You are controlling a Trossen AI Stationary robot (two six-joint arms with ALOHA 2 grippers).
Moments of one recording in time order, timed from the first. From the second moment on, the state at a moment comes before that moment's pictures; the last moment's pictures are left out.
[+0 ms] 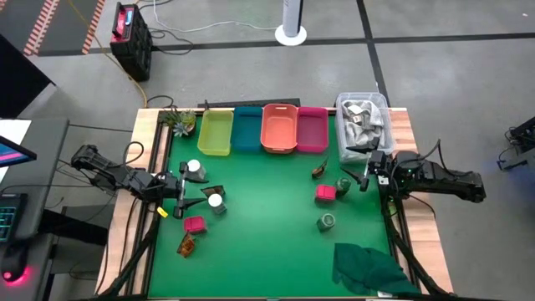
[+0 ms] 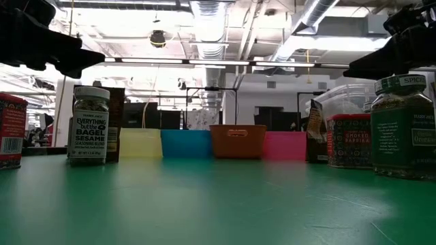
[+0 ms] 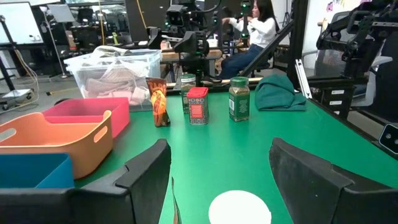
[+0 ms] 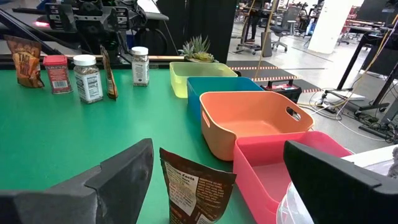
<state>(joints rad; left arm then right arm) -0.44 0.07 0.06 -0.03 -0.44 0.04 -0.09 0.00 0.22 -0.37 0.29 -0.08</state>
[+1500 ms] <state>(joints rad) -0.44 0.07 0.06 0.06 -0.47 -0.31 -0.11 0.00 0.22 -0.37 0.29 -0.08</state>
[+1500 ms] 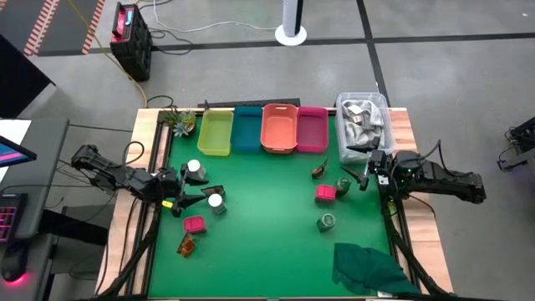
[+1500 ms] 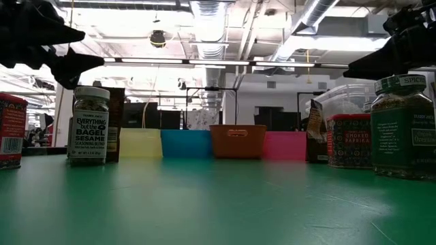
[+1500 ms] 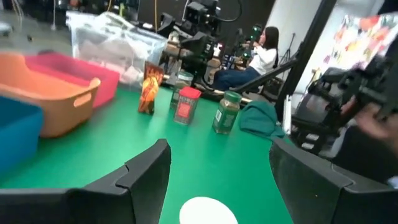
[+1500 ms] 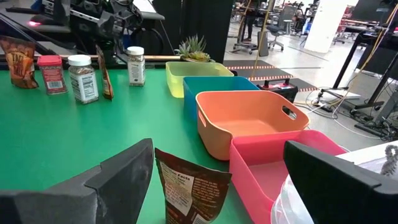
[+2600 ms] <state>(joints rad) -0.43 0.07 0.29 -0.12 -0.67 -0.11 -0.10 0.04 0.22 -0.05 0.31 0.34</state>
